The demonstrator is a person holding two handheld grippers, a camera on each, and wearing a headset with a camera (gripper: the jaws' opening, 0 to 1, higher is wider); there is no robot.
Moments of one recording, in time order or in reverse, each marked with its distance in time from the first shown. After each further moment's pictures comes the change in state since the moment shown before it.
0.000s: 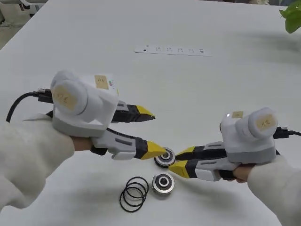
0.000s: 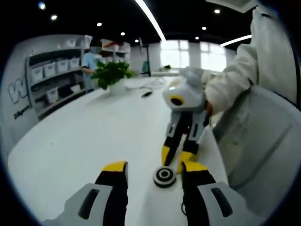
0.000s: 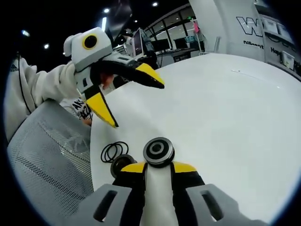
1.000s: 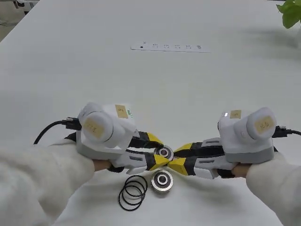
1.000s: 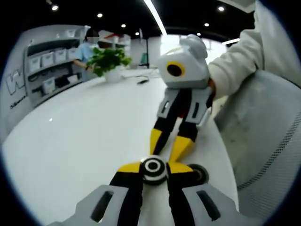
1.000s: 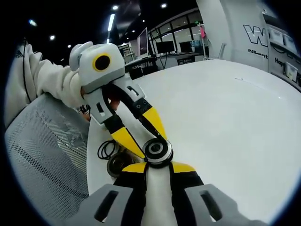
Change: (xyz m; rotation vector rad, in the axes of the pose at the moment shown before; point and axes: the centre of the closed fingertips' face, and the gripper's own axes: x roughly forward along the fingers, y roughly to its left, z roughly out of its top) left arm 0.035 -0.020 -0.037 -0.045 0.044 -0.026; right arm 0.001 -0.002 0.000 -0.087 -0.013 -0.011
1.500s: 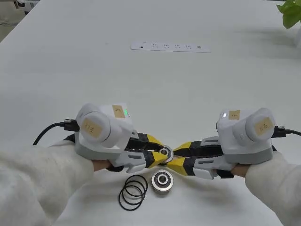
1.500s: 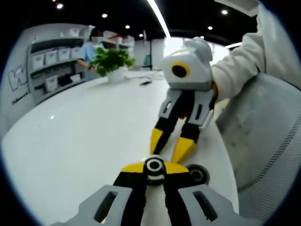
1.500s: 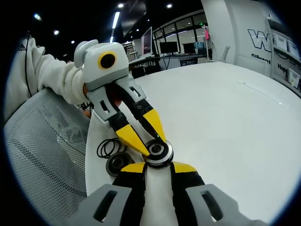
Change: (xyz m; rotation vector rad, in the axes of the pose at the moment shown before) left arm -0.001 0.002 0.000 -0.028 -0.017 0.015; right arm 0.002 0.001 0.002 -0.044 0.001 0.002
